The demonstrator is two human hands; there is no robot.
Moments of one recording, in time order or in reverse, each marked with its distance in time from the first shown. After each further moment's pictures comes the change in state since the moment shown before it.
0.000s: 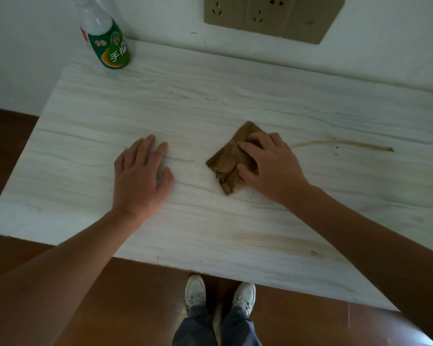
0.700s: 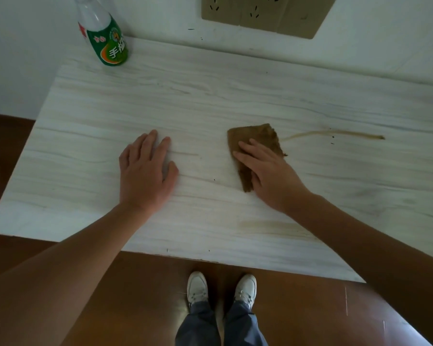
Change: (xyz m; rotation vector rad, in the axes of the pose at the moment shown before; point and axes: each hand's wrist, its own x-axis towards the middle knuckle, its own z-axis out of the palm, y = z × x) left_hand -0.002 0.000 0.000 -0.018 0.005 0.003; right_hand -0.033 -0.023 -0.003 0.134 -0.145 -0.003
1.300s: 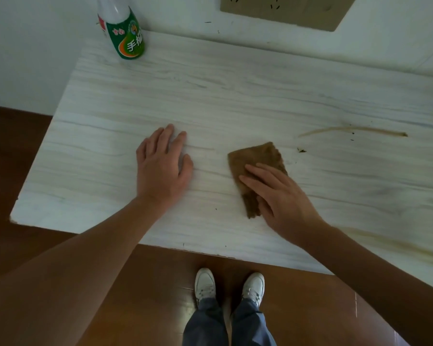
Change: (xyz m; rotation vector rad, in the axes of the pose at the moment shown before) left_hand 0.000 -0.001 0.002 -0.070 0.046 0.005; right_hand -0.045 -0.033 0.020 -0.003 0.003 -0.051
